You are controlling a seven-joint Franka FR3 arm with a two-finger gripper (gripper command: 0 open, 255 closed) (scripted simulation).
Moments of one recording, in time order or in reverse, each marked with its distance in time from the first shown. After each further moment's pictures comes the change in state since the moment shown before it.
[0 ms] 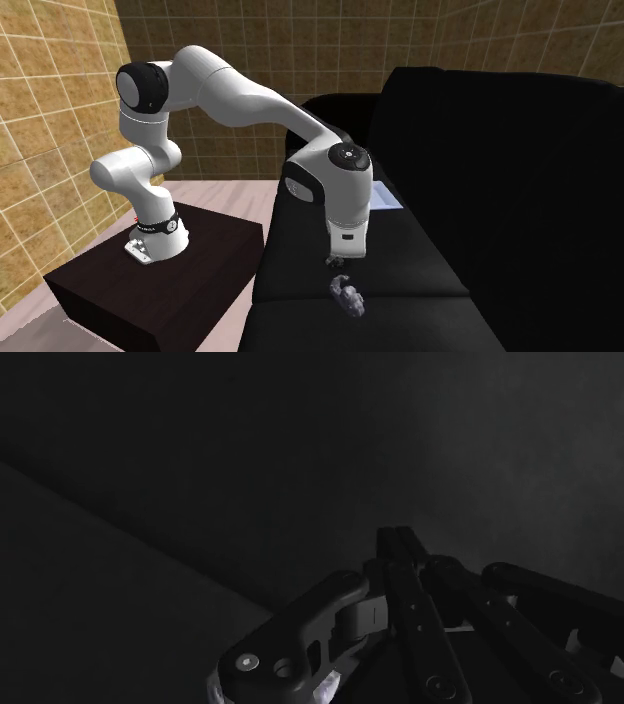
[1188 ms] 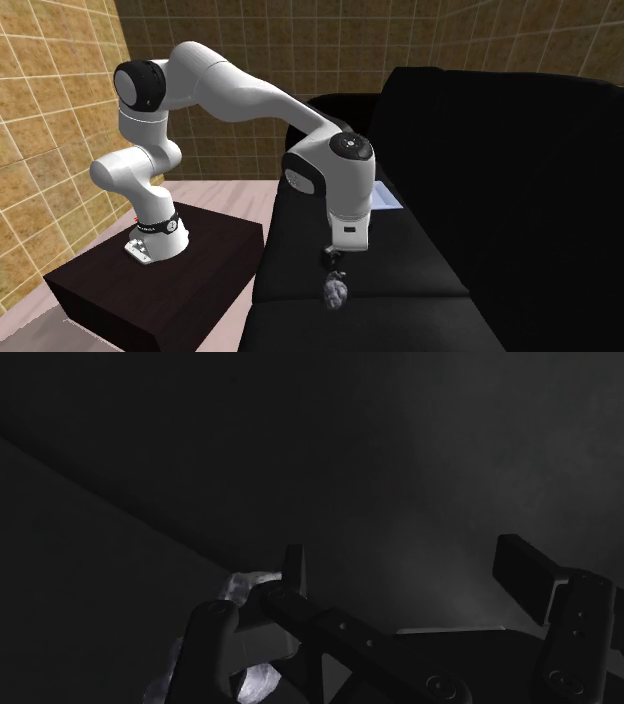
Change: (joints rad) arm -0.004 -0.014 -0.002 0.030 -0.004 -0.045 0.004
